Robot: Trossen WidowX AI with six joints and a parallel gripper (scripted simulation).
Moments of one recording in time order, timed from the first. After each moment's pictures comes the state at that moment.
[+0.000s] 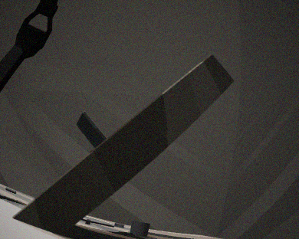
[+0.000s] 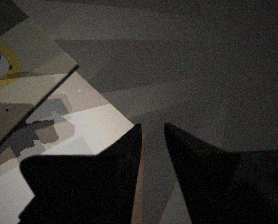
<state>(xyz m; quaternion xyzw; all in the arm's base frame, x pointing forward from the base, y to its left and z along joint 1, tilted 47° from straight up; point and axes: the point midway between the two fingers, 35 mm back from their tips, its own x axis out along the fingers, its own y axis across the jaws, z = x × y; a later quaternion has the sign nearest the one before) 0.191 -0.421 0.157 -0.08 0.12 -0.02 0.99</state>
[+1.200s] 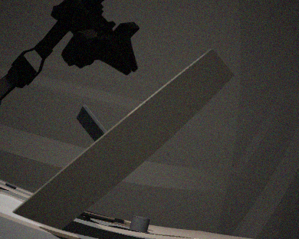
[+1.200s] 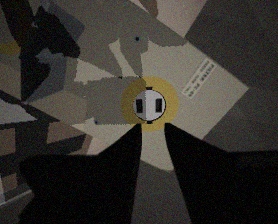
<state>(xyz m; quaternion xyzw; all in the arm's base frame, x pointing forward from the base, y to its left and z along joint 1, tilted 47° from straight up) 0.263 -0.193 0.186 -0.60 0.01 0.26 0.75</state>
